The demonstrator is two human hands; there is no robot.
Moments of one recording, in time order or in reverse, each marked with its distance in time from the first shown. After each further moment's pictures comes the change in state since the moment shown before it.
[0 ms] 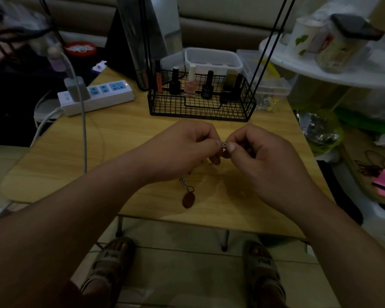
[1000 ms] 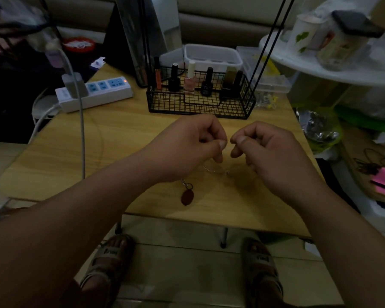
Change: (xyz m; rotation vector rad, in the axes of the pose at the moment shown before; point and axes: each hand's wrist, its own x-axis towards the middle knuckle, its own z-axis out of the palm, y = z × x) left_hand 0.006 -0.008 0.010 0.056 0.089 0.089; right_hand 0.006 -0.001 -0.009 0.134 0.020 0.264
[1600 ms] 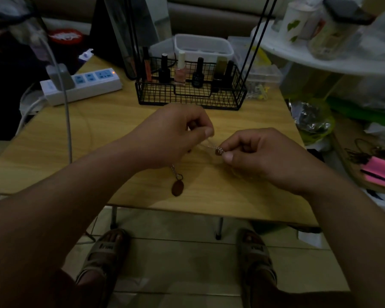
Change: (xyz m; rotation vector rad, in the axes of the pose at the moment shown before) left_hand 0.006 -0.007 -0.005 0.210 0.040 0.054; right_hand -0.002 0.012 -0.024 -0.026 -0.393 0.037
